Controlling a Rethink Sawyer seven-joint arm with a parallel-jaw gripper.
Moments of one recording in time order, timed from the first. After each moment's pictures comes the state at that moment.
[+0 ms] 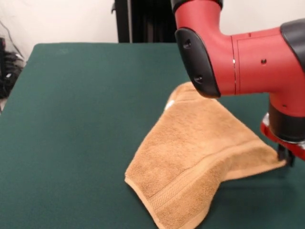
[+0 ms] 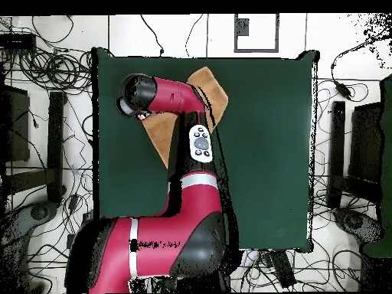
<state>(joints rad) 0.04 -0.05 0.08 0.81 0.23 0.89 2.60</state>
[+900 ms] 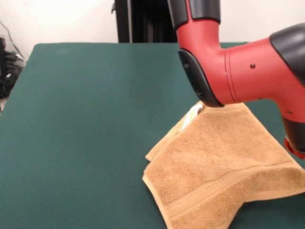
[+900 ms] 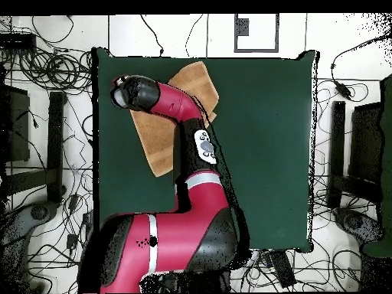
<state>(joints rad) -0.02 -0.07 0.23 0.91 0.32 0.63 2.60</state>
